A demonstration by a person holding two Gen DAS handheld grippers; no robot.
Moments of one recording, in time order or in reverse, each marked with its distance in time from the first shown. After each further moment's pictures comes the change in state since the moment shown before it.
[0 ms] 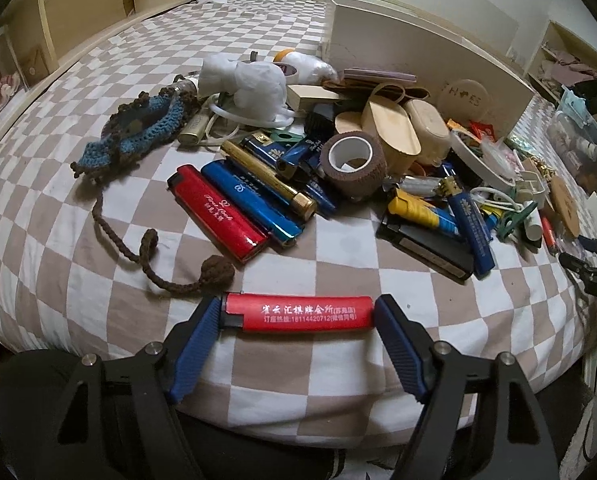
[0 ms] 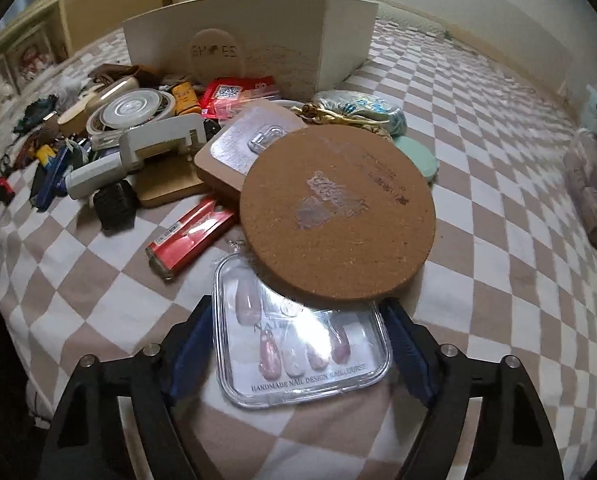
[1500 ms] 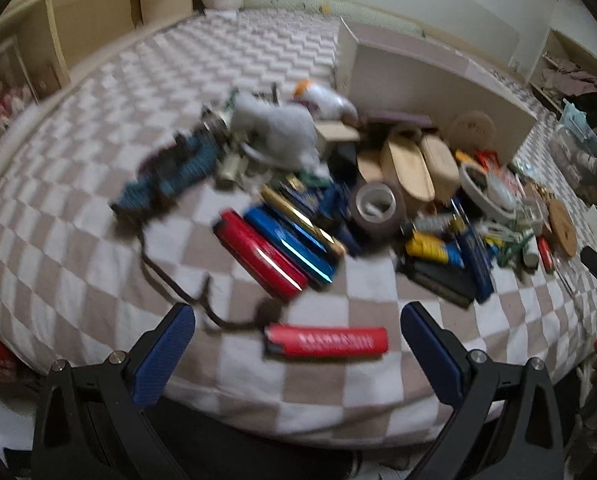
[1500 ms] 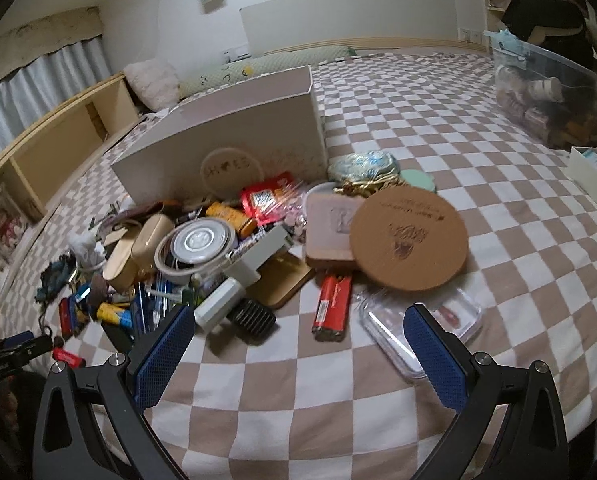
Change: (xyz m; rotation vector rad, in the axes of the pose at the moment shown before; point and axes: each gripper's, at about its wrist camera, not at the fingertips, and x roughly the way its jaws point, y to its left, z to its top) left arm -0.019 0.019 0.017 0.005 -0.016 0.000; right arm -0.062 0.067 0.019 0.491 -0.229 0.011
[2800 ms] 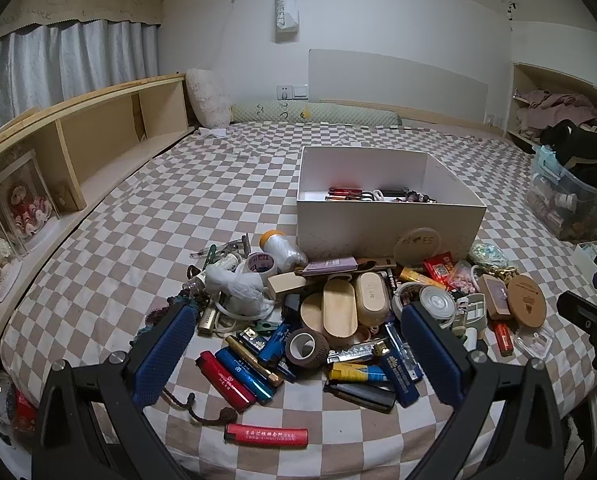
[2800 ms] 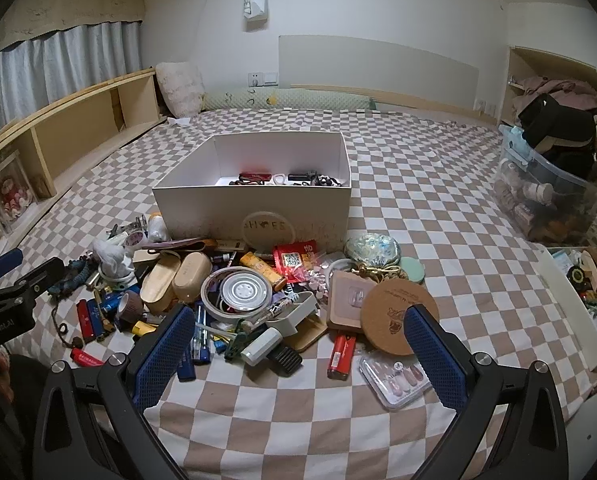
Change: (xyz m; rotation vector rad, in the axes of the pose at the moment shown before) left arm -0.090 -0.074 0.050 0.083 -0.392 0.067; right arm -0.068 0.067 0.048 -0.202 -0.090 -0.088
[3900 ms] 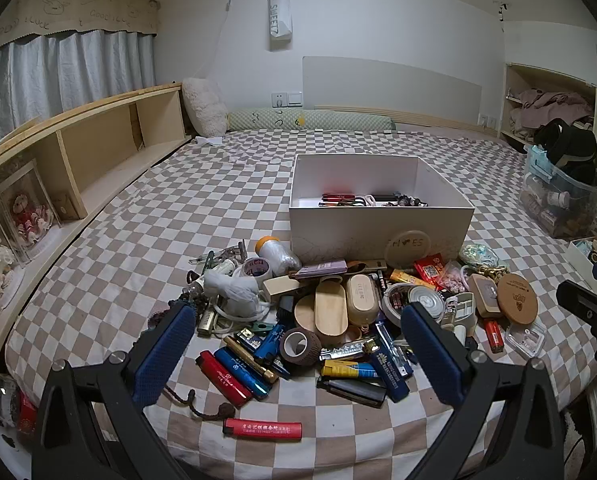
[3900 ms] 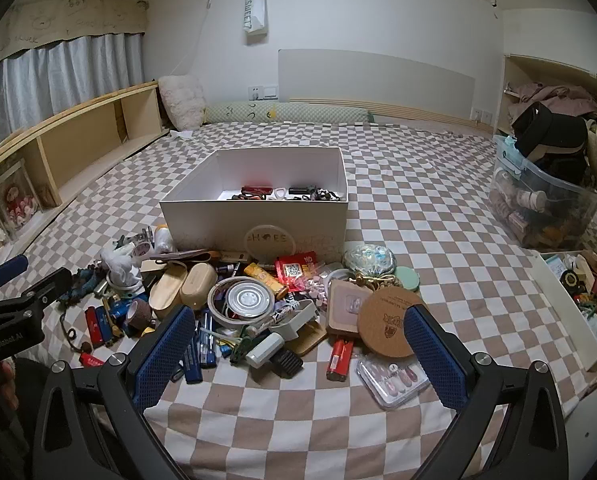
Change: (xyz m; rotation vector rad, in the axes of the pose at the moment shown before) left arm -0.017 -0.007 0.000 0.024 -0.023 -0.010; right arm -0.017 -0.001 0.008 0.007 -0.051 0.003
